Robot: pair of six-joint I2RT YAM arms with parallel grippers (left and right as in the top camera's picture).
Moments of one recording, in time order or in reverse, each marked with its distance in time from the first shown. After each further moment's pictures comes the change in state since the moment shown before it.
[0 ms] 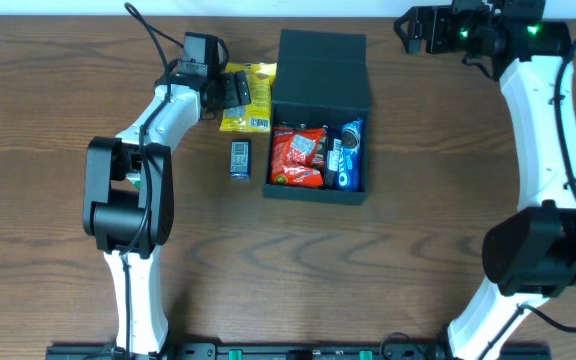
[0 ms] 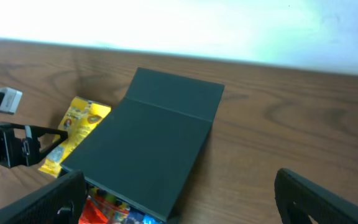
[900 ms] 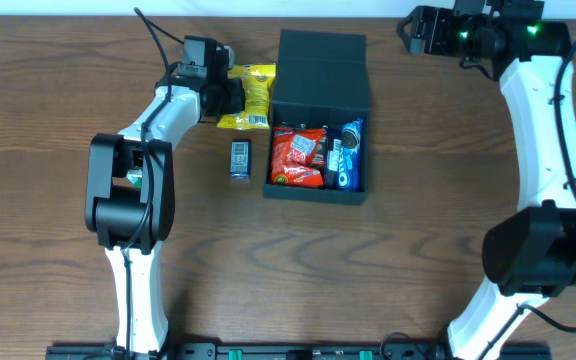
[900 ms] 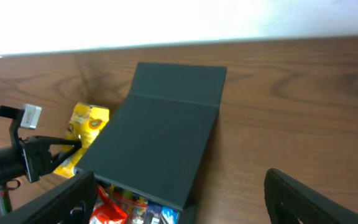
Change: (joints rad) left arm 0.009 0.034 0.004 0.002 0.190 0.071; right arm 0.000 0.000 0.000 -0.047 0.008 0.127
